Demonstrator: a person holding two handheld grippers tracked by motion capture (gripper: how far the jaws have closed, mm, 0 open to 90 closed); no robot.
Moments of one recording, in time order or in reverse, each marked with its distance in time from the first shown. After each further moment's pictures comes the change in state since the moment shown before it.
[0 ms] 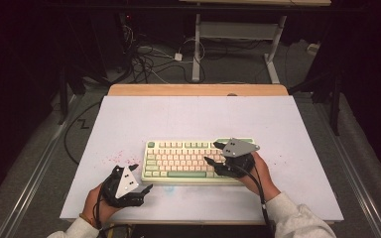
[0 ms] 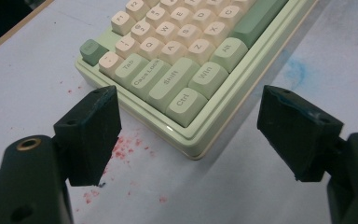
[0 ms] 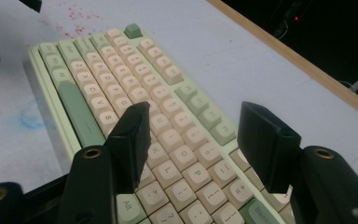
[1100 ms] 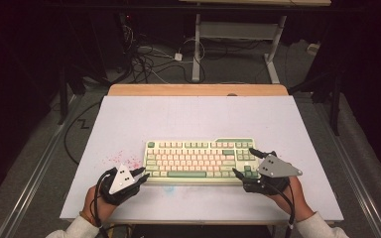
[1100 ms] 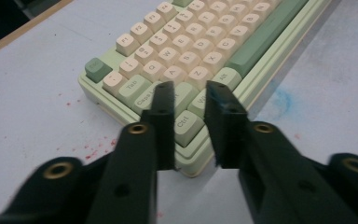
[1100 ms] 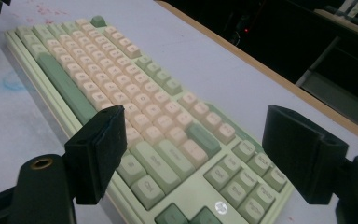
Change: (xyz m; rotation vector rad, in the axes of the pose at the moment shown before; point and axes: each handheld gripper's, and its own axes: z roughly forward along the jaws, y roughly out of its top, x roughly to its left) left arm 0.007 0.007 -0.006 -0.056 -0.047 -0.067; right arm -0.002 -0.047 -0.075 -0.059 -0.165 0.012
